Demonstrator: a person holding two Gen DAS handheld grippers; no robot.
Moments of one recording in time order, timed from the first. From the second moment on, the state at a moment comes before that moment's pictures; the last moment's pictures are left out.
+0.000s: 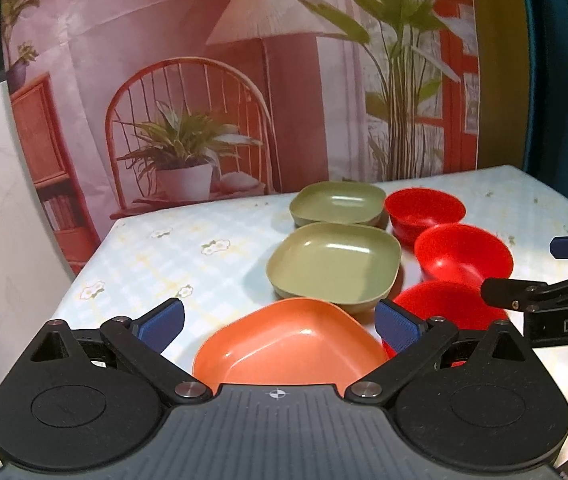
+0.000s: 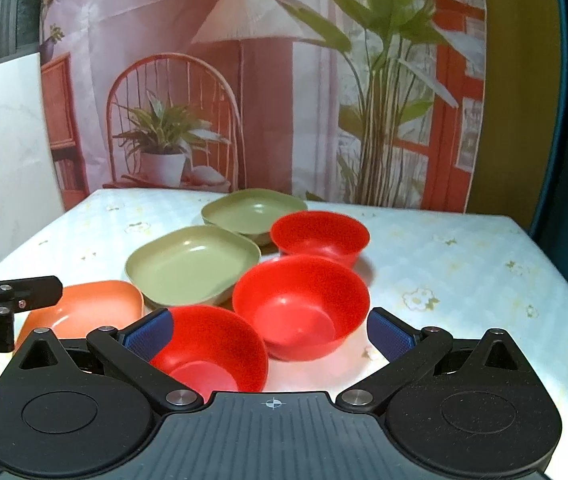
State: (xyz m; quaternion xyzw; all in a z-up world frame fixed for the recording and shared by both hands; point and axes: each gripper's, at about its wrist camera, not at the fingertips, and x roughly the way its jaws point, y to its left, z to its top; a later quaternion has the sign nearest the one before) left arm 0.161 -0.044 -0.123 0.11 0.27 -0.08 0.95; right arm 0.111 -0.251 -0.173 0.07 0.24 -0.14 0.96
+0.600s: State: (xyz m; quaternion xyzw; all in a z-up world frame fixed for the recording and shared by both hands) left arm 0.191 -0.059 -0.142 0.07 0.39 -0.19 0.90; right arm 0.117 -0.264 -0.201 0.10 0.29 -0.10 0.95
